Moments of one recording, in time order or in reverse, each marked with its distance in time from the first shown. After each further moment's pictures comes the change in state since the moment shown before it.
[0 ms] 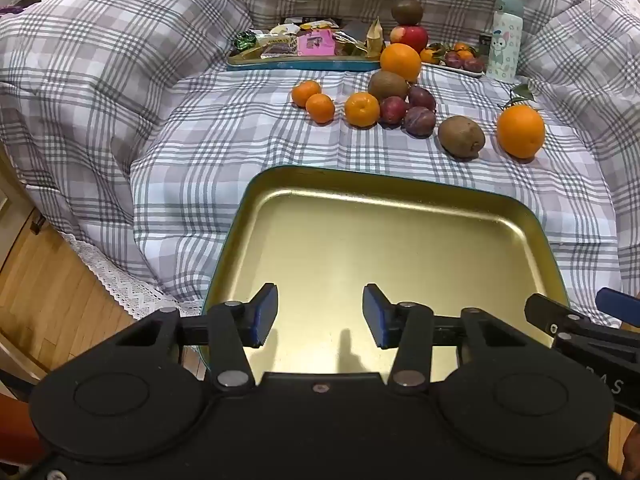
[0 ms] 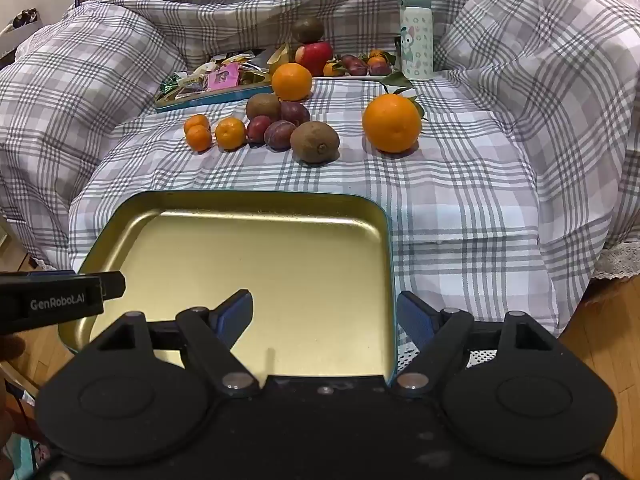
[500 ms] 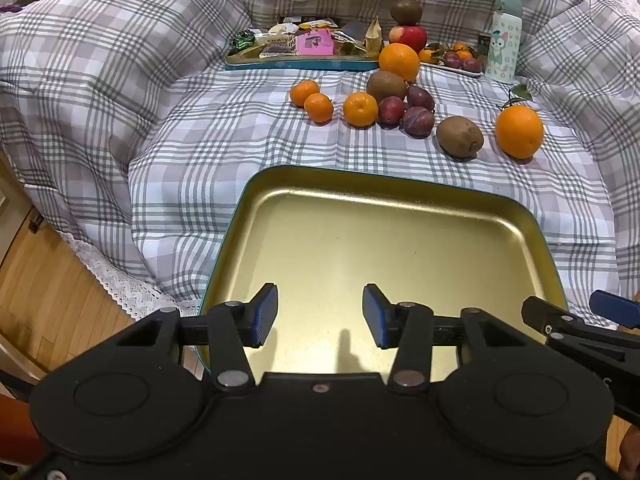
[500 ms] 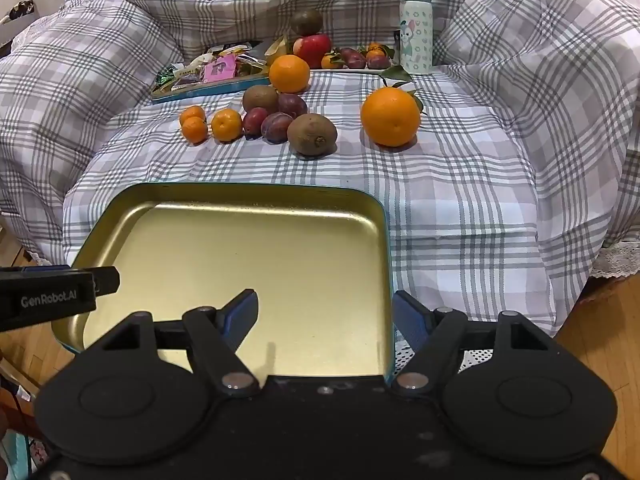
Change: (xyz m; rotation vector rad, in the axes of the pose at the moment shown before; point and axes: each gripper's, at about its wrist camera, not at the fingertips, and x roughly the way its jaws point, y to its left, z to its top) left arm -0.001 0.000 0.001 -0.003 0.008 -0.007; right arm 0.004 0.000 0.001 -0.009 0.023 -0.023
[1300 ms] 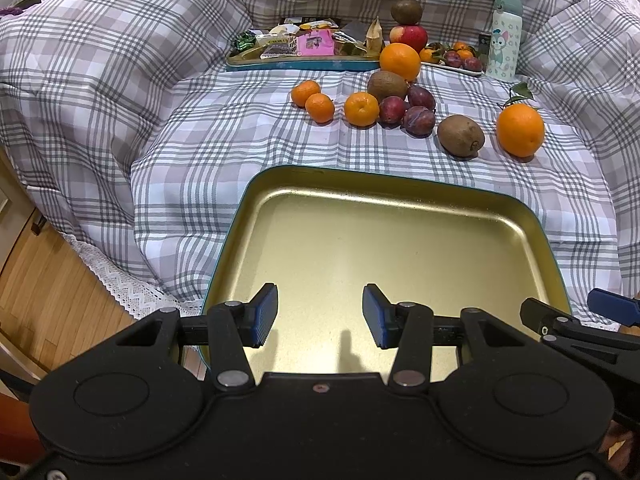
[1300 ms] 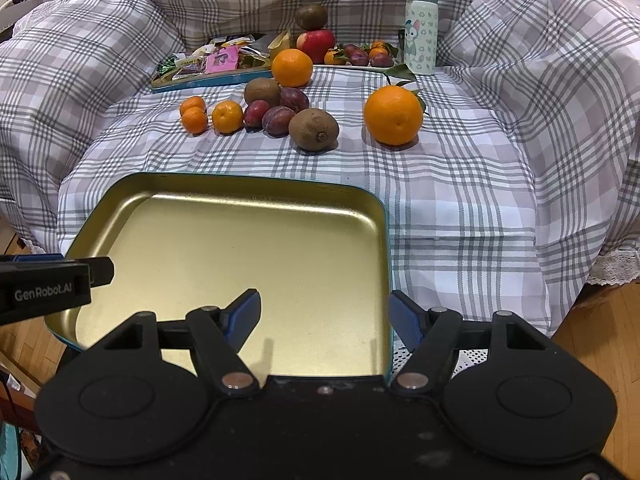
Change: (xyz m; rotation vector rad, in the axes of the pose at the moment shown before) left arm 0.000 0.001 -0.001 0.002 0.000 0.005; right arm 0.002 0.005 0.002 -0.036 0.018 -0.015
